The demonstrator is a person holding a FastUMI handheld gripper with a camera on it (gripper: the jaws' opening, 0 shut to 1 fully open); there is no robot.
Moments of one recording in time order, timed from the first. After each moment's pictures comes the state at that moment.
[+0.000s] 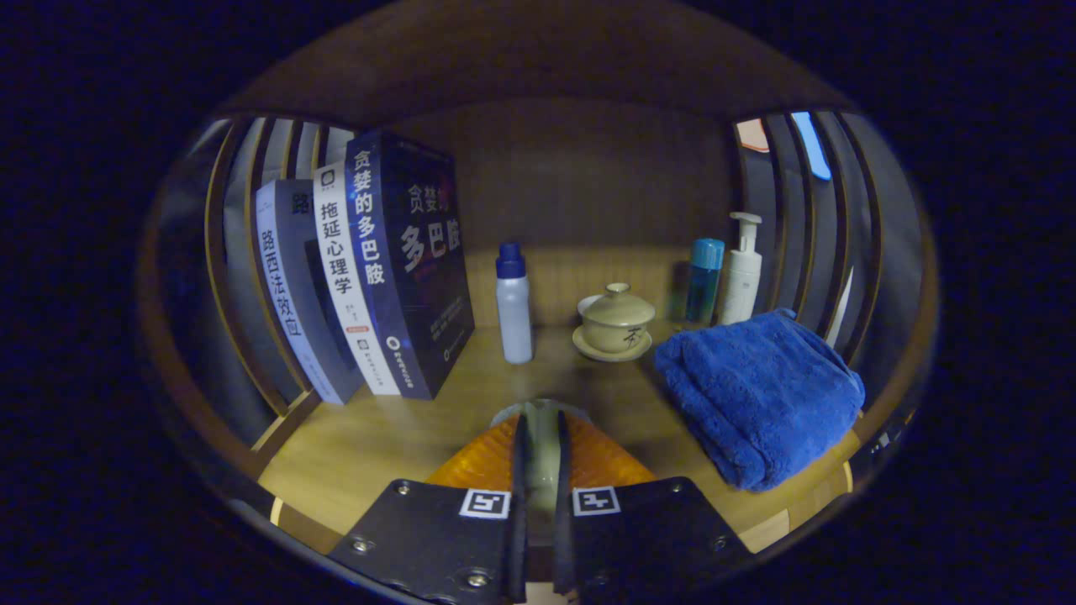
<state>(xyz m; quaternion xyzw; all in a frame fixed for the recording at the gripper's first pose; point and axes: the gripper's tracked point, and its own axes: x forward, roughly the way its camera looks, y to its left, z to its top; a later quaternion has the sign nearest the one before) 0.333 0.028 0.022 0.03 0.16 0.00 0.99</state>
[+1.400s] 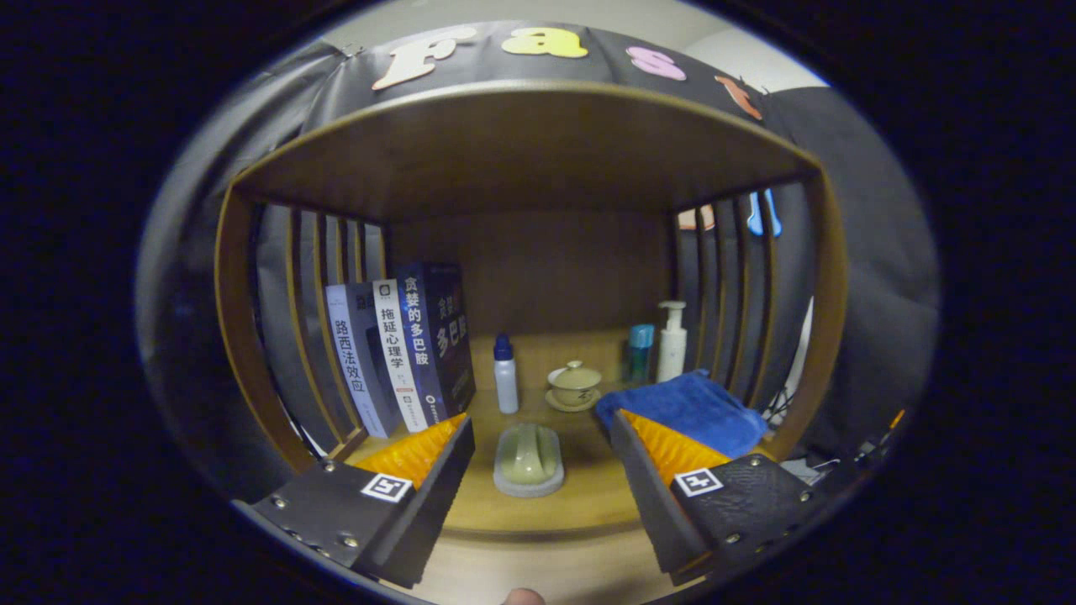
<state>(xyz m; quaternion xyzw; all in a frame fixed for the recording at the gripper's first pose) 0.196 -0.009 0.133 0.02 0.05 -0.04 1.00</state>
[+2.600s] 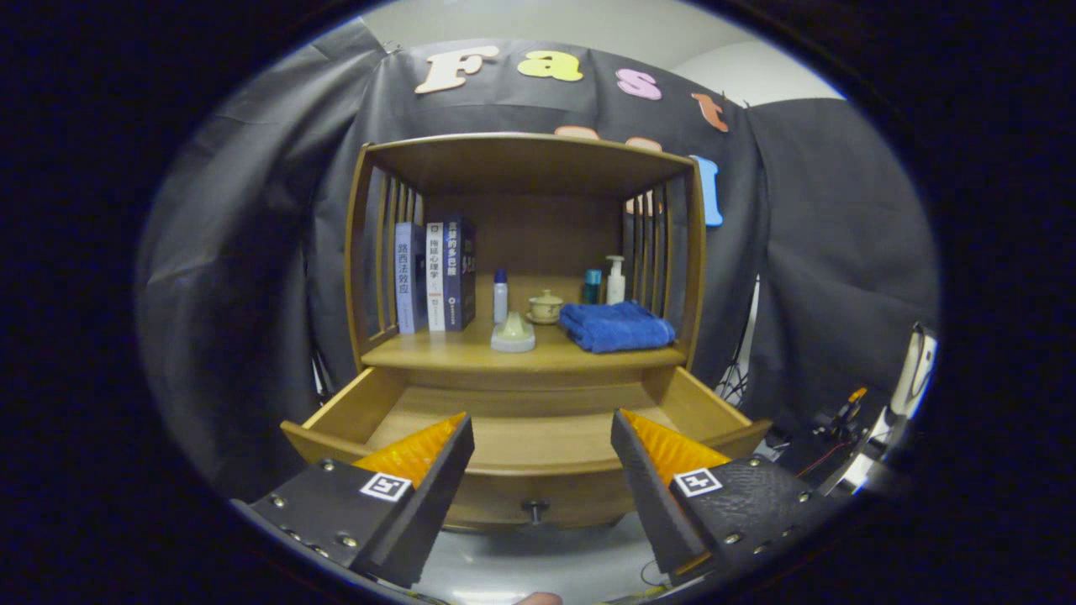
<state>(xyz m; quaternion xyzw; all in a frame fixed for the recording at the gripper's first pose) -0.036 -0.005 0.012 0.01 0.07 -0.04 1.00</state>
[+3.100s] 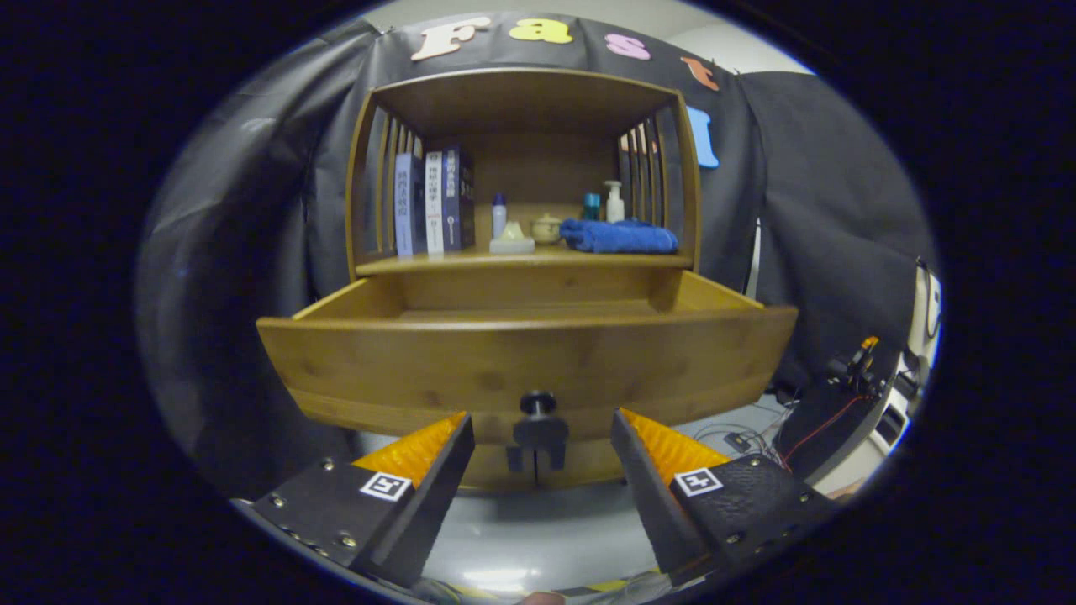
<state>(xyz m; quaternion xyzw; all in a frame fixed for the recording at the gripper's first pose) -0.059 -0.011 -0.121 0.01 0.15 -0.05 0.99</state>
